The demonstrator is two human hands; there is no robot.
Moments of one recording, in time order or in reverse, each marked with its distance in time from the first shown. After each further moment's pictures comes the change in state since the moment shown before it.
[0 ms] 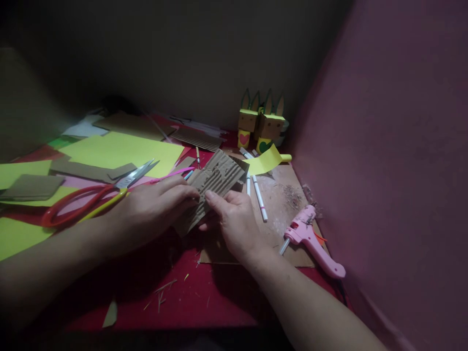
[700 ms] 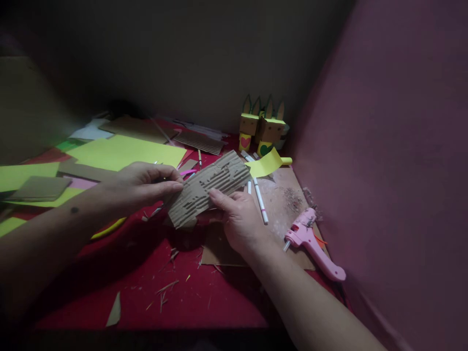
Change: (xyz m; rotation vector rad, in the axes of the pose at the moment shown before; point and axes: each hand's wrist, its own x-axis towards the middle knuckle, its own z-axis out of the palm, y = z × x) left_hand 0.012 -0.033 -0.017 -0.631 -0.213 -0.710; right_hand 0.008 -0.001 -0.005 0.105 -0.089 -0.009
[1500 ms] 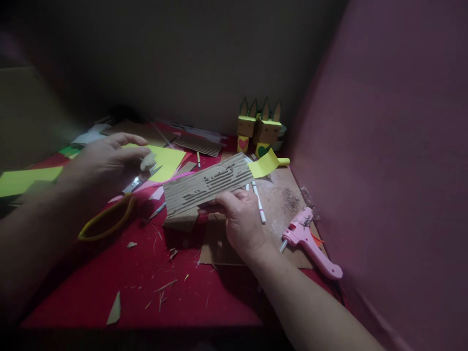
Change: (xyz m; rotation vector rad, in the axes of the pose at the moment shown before) left_hand 0.009 -0.010 -0.024 -0.087 0.404 0.026; right_hand -0.004 -0.002 -0.001 -0.041 0.114 -0.154
